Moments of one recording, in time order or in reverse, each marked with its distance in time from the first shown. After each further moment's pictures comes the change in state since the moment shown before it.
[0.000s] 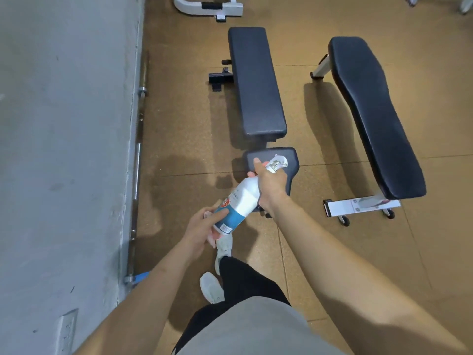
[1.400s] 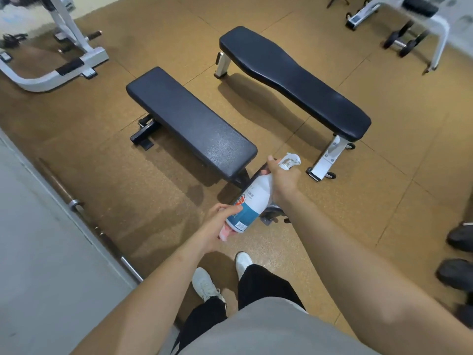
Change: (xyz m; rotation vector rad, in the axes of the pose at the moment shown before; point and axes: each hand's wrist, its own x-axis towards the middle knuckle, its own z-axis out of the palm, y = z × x) left_hand 0.218 0.319 -0.066 0.560 -0.517 -0.224; right_hand 0.099 -0.129 0.187 0.450 0.589 -0.138
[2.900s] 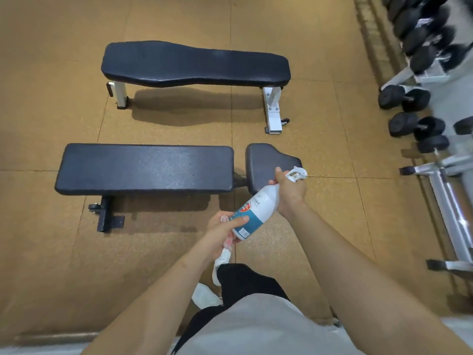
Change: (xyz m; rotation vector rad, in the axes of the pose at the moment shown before) left_hand 0.096 0.168 -0.158 0.558 -0.393 -0.200; right_hand -0.013 0.045 0.143 0.551 0.685 0.105
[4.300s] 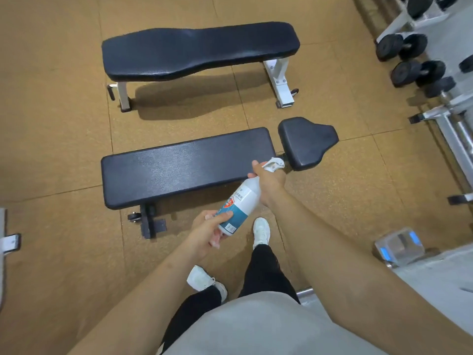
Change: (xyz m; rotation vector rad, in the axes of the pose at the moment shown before) left_hand -0.022 0.063 -0.314 0.018 -0.075 -0.110; right_hand -0.109 0.155 0.242 -0.011 0.056 0.133
